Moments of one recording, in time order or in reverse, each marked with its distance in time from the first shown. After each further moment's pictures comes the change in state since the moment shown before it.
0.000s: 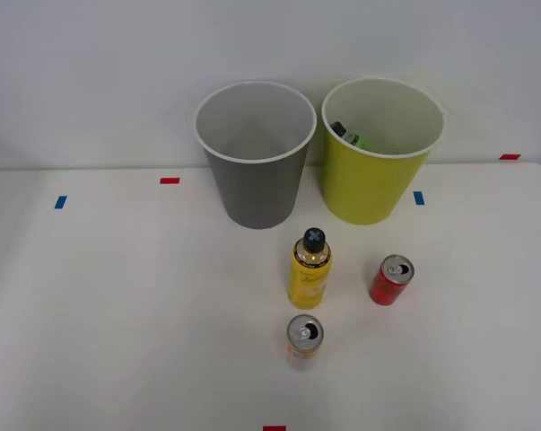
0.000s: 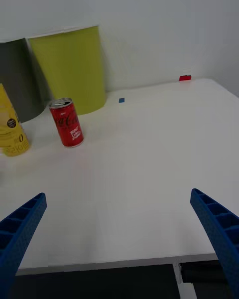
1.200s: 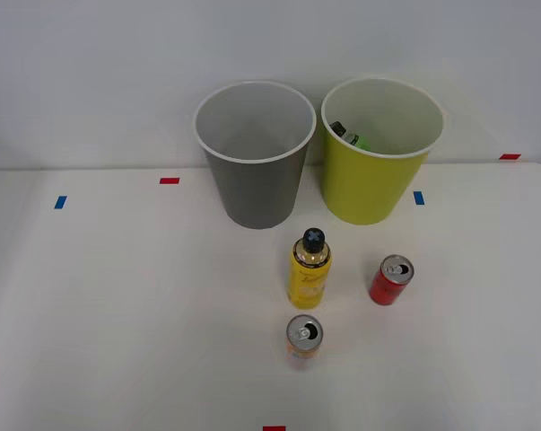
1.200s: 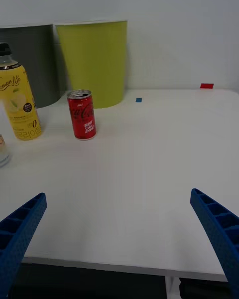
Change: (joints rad) arm -0.039 -0.030 -0.027 0.009 0.057 -0.015 0.060
